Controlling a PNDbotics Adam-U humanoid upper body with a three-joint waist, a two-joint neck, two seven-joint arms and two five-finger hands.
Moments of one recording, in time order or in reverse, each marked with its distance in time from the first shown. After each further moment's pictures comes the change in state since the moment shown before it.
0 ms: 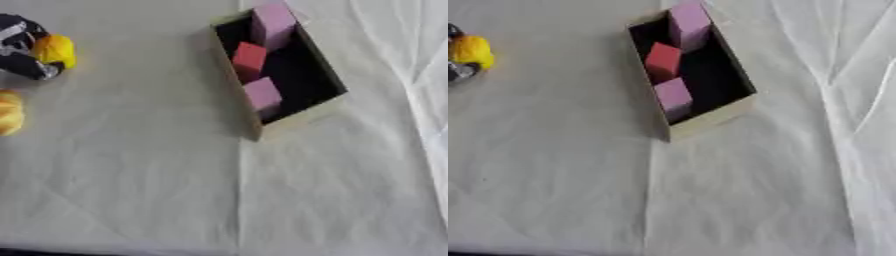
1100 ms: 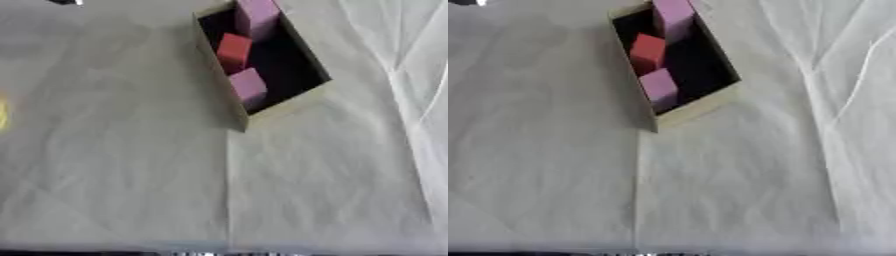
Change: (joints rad) left arm -0.195 -0.106 -0.104 -0.362 0.116 -0.017 -0.085; right arm -0.042 -0.032 -0.004 0.000 -0.030 -0.019 -0.003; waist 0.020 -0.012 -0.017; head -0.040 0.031
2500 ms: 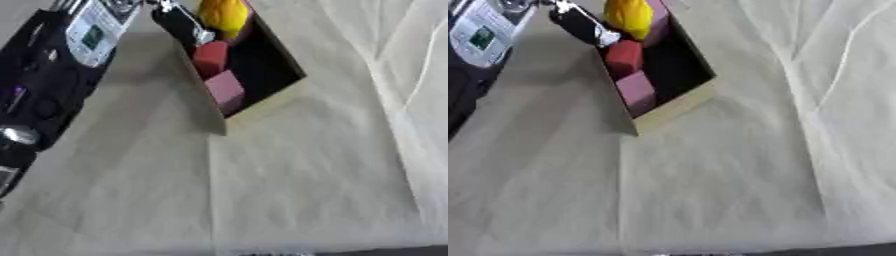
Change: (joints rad) left arm -0.059 -0.246 -0.151 0.101 -0.083 -0.137 -0.057; right arm -0.085 -0.009 -0.008 0.000 -0.053 -0.016 -0.003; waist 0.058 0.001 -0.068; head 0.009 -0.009
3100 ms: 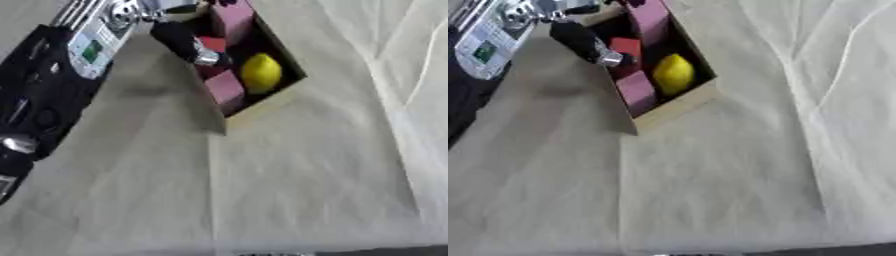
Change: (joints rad) left arm 0.015 -0.001 -0.003 0.028 -0.033 -0.032 0.001; right arm 0.008 0.003 0.007 0.000 -0.003 0.011 0.011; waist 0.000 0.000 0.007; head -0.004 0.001
